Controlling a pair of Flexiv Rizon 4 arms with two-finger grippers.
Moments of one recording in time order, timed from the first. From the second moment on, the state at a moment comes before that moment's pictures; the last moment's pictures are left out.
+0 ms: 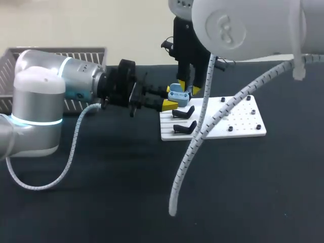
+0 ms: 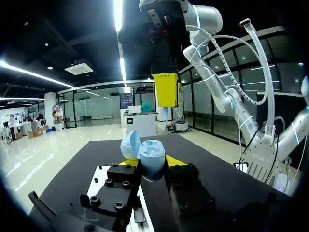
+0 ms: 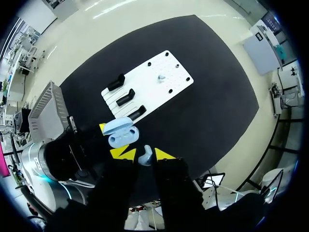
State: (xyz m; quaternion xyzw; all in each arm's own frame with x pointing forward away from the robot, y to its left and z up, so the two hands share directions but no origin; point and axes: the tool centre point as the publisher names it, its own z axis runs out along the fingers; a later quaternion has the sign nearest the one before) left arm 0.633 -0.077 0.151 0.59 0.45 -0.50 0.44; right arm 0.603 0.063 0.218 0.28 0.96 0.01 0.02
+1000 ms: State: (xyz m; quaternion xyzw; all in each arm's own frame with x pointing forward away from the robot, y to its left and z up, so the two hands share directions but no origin) left arm 0.633 -0.077 0.151 0.59 0.45 -0.50 0.44; right arm 0.624 0.079 0.204 0.33 0.95 0.00 0.02
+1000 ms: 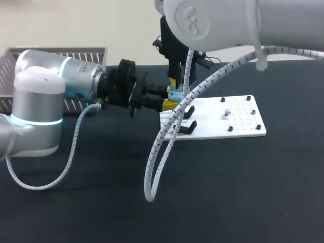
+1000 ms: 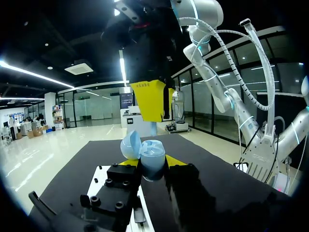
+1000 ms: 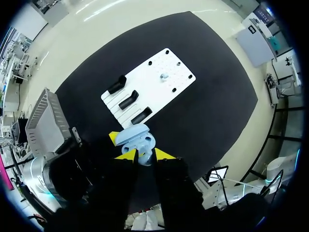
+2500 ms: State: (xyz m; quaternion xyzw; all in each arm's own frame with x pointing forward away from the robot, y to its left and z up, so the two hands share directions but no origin) left arm 0.633 -0.077 0.151 0.59 0.45 -0.50 0.44; right arm 0.602 0.057 0.217 0.23 0.97 0.00 0.04
